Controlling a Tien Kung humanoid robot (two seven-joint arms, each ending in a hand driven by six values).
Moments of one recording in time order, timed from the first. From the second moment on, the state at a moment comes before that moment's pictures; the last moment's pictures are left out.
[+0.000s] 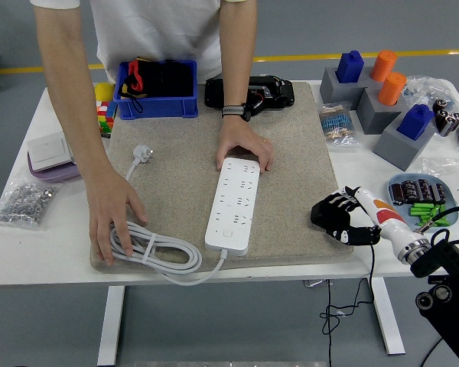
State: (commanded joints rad) left arm -0.15 0.06 -1.46 -0.18 1.41 -0.07 0.34; right arm 0.14 -0.25 1.09 1.25 -1.83 -0.15 0.11
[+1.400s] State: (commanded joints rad) left arm -0.15 0.07 -1.46 -0.18 1.42 -0.07 0.34; right arm 0.34 -0.18 0.83 1.31 -1.83 -0.18 0.02
